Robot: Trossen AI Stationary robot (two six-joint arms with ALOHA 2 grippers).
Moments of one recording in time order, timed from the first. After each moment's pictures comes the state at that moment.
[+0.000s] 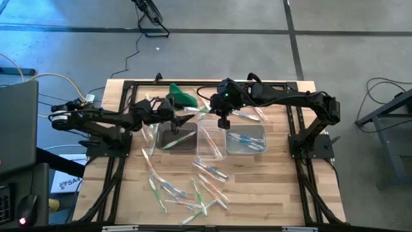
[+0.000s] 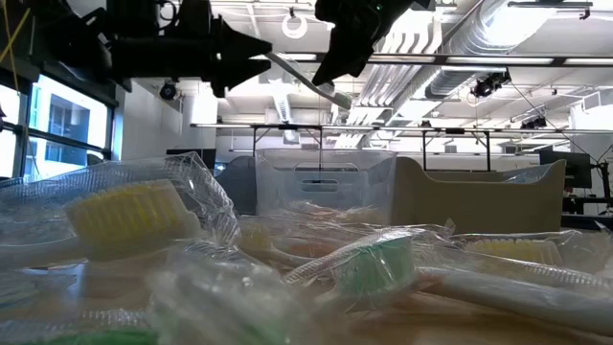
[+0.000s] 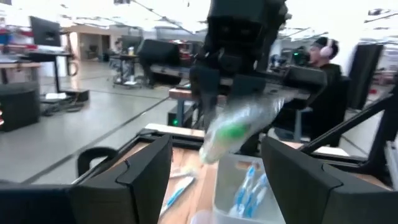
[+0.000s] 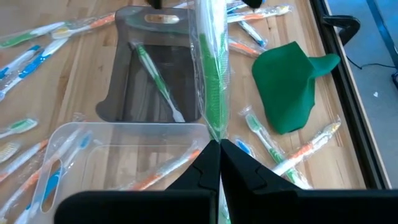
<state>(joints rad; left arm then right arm) 0.26 1.25 0.43 1.01 0.10 -0.08 -0.23 1.66 1.49 -0.60 -0.11 -0.19</state>
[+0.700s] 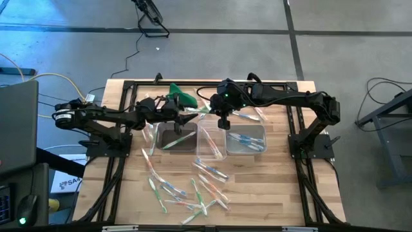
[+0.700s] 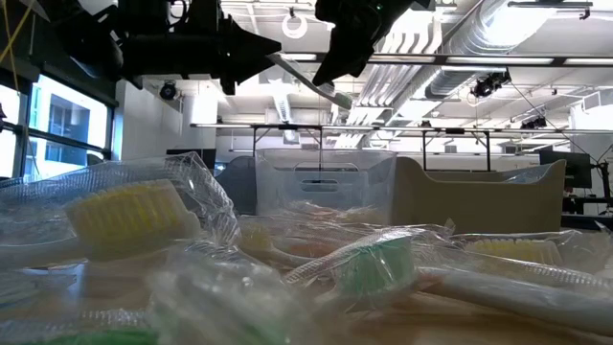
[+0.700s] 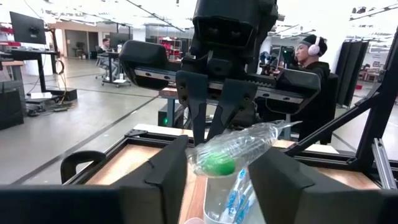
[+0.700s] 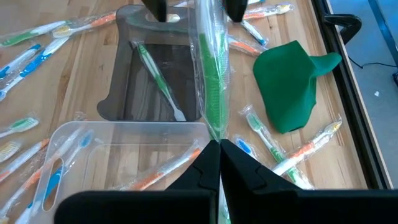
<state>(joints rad) 0.26 1.29 0.49 0.98 0.14 -0.08 -0.23 1.66 1.49 -0.61 -0.11 -0.19</state>
